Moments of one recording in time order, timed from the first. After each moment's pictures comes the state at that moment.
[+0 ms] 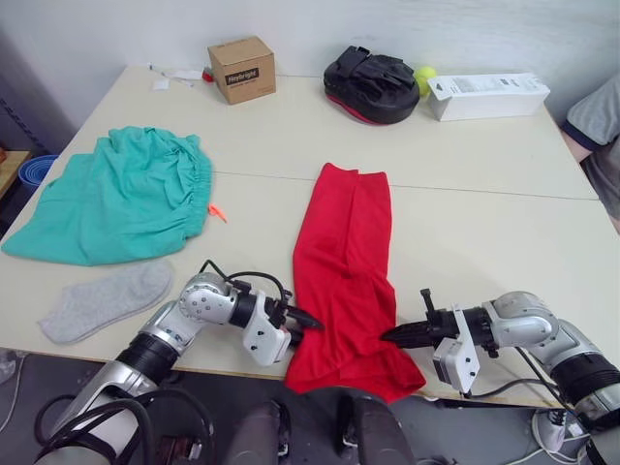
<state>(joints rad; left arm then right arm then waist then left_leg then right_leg) -0.46 0.66 -0.49 0.21 -0.10 -0.63 -1.17 -0.37 -0.88 0.42 0.40 -0.04 -1.18 0.99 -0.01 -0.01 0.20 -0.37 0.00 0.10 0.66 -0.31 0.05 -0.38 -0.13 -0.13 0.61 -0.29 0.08</state>
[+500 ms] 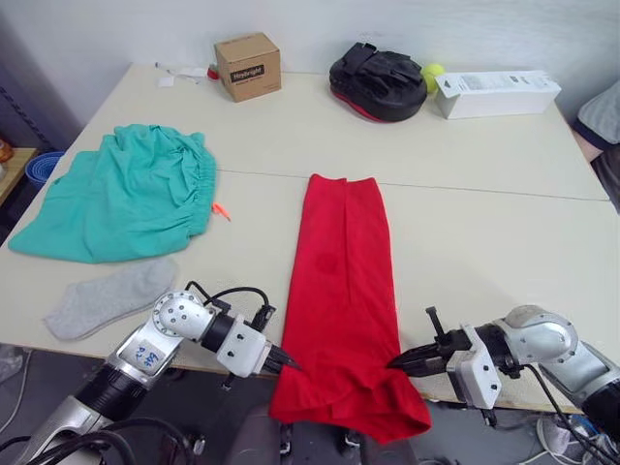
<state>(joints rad) -0.28 0.75 -0.39 -0.10 -0.30 -0.23 -1.31 -0.14 -1.08 0.45 -0.06 0.40 -0.69 1.19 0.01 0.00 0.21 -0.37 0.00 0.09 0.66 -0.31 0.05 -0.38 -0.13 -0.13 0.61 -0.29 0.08</state>
